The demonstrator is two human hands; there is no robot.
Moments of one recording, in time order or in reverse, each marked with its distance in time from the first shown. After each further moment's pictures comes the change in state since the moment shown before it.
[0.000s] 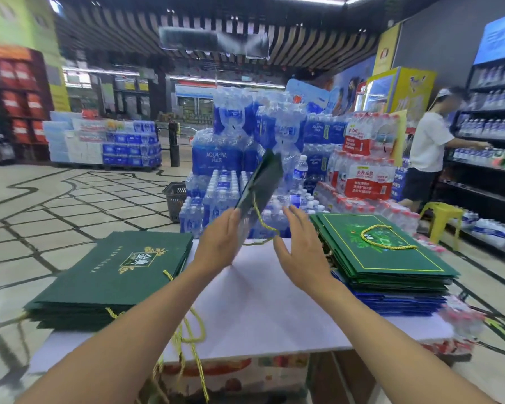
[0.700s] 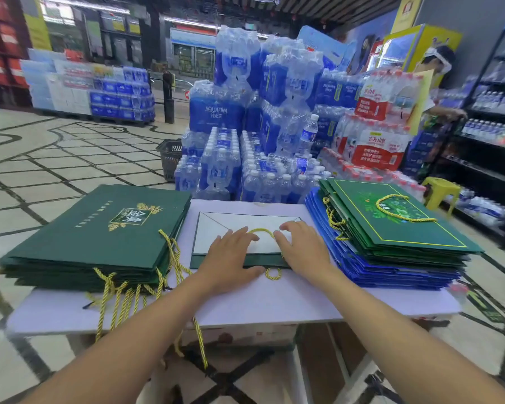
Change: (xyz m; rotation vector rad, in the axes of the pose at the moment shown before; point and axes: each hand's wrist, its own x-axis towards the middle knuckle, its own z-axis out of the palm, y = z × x) left_hand -0.062 -0.100 0.058 0.369 -0.505 0.092; right_hand -0.027 0.057 0.073 -0.229 -0.336 0.279
